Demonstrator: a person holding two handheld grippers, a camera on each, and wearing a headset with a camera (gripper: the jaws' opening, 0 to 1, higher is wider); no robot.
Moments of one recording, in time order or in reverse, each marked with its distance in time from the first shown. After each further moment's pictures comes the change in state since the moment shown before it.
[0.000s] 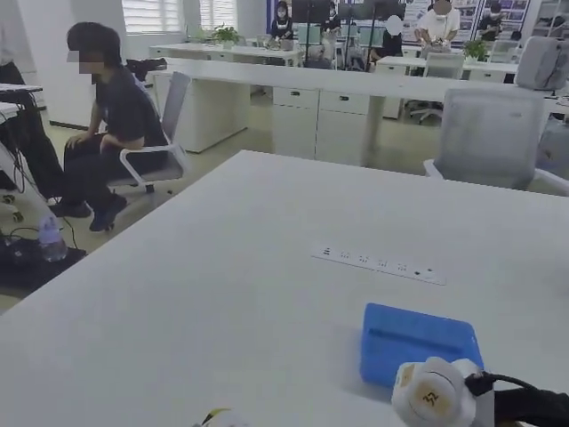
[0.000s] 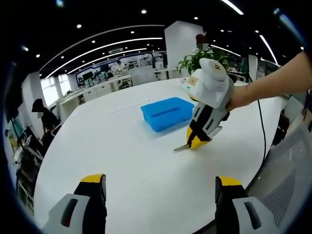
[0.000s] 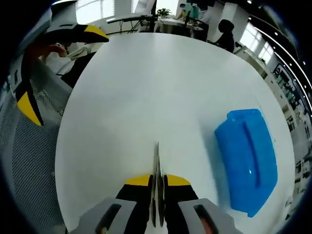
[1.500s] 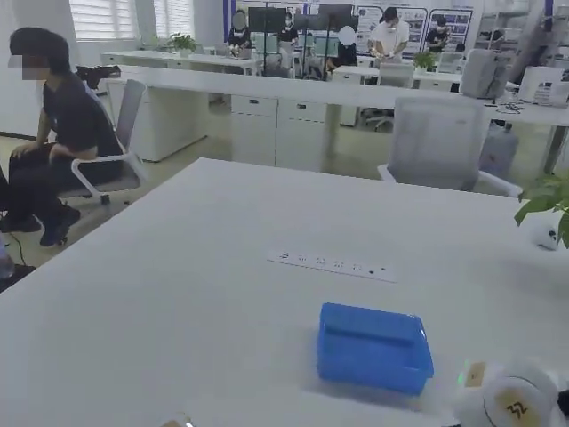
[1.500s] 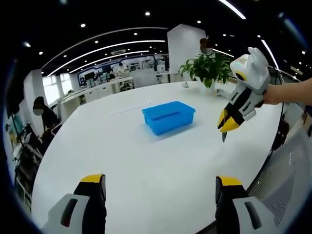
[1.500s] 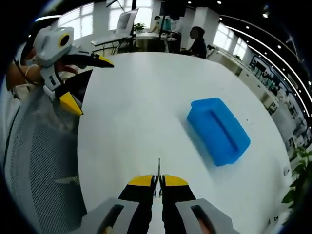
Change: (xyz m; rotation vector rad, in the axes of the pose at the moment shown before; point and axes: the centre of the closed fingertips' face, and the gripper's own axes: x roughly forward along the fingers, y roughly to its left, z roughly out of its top) left arm -0.006 0.002 0.004 -0.023 -0.036 0.002; right arm -0.079 0.022 -0.034 0.139 -0.125 -0.126
